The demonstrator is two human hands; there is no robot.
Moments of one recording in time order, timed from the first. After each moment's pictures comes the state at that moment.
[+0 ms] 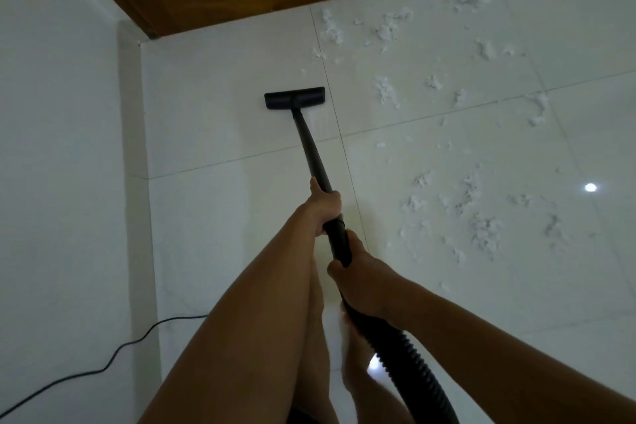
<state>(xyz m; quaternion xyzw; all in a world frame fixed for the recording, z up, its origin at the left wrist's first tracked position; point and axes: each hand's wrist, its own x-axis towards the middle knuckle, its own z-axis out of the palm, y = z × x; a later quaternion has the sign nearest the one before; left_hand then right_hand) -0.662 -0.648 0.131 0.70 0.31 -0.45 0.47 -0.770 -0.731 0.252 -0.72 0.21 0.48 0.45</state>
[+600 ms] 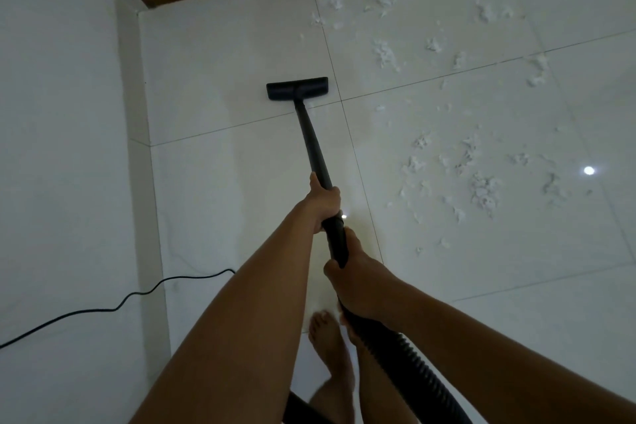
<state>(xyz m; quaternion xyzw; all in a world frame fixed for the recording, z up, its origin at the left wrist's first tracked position) -0.780 -0.619 0.121 0.71 0.29 -0.45 0.46 -0.897 -0.698 0.235 -0.72 0.23 0.48 0.45</state>
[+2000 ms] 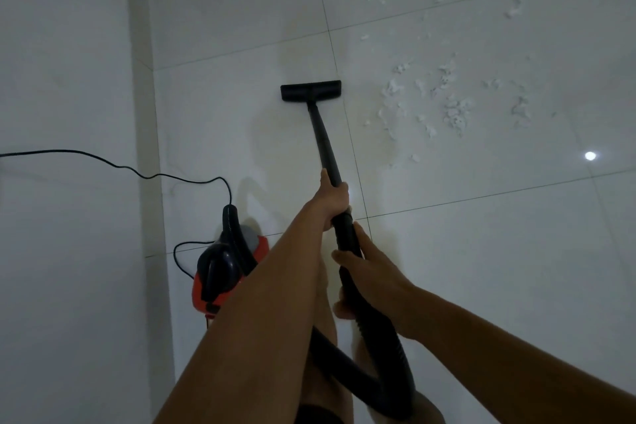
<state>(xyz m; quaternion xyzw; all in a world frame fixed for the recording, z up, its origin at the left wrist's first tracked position) -1.107 -0.676 0.157 0.68 0.30 -0.44 0.50 -1.223 -0.766 0.270 -0.64 0.25 0.42 0.59</state>
